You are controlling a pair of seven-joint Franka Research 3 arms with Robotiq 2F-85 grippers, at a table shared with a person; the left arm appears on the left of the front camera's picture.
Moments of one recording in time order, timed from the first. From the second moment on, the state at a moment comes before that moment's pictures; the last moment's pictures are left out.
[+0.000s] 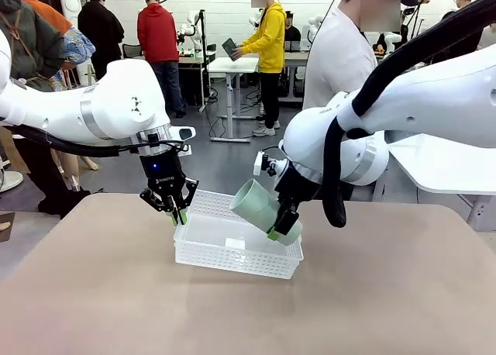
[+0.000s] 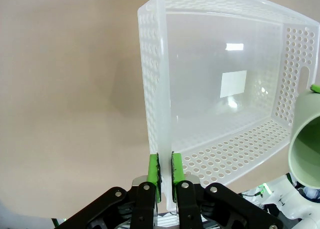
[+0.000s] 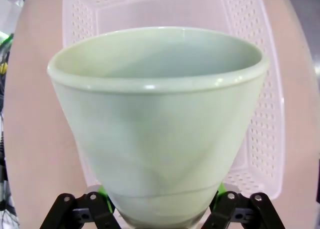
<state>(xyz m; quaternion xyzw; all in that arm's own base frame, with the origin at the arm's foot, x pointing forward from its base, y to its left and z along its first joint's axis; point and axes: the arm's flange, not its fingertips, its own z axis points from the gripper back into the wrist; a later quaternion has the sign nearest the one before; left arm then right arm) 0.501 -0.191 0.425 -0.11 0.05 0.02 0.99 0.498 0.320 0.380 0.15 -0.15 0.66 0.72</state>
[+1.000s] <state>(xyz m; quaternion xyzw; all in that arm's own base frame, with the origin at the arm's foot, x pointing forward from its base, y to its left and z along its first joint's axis) 0.501 -0.191 0.425 -0.11 0.05 0.02 0.99 0.500 0.344 0.343 0.15 -0.09 0.69 0.70</state>
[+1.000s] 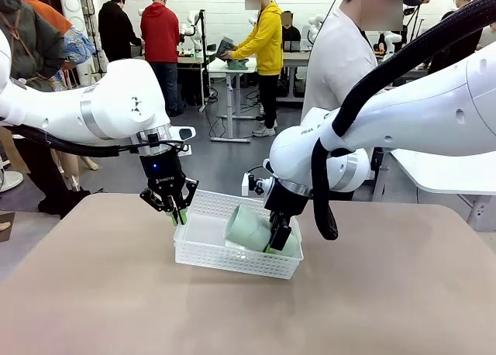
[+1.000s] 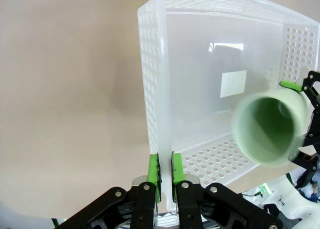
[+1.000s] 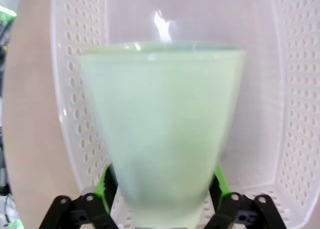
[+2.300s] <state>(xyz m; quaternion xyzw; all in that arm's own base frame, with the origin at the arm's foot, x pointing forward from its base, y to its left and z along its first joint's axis) 0.502 -0.190 0.425 -0.11 0.05 0.02 0.99 0.425 0.112 0.513 0.31 -0.42 0.61 0.60</state>
